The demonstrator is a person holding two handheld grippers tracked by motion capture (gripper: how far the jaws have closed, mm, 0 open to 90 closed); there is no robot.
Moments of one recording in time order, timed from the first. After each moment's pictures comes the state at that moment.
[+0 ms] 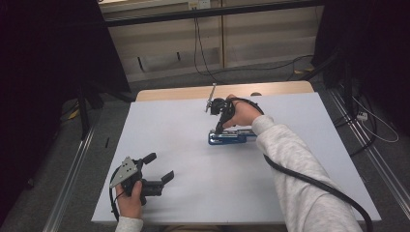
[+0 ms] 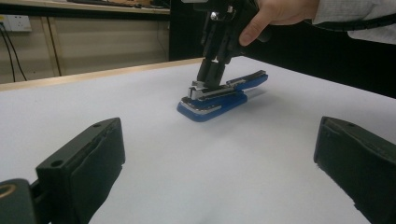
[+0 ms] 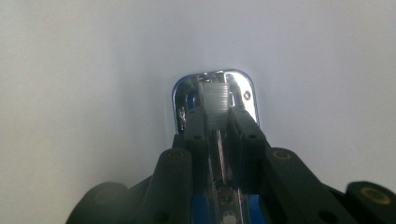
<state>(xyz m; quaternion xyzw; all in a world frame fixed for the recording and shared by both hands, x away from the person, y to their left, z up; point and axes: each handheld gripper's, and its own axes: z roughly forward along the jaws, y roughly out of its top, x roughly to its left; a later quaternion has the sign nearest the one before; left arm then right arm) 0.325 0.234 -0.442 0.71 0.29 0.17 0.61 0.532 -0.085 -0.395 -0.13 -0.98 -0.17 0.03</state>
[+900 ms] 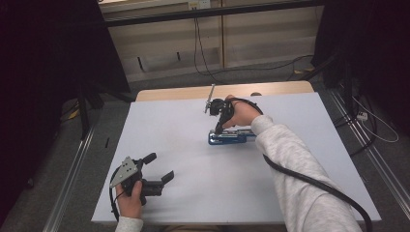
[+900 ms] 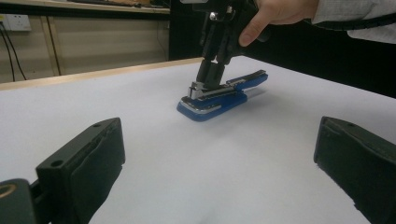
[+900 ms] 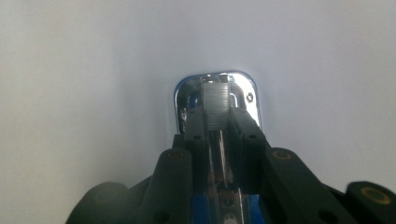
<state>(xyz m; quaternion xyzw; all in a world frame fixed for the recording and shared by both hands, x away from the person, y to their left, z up) 0.325 0.234 -0.442 0.72 0.29 0.17 0.61 0.531 -0.081 -0.396 -0.13 -0.98 -0.16 0.03</state>
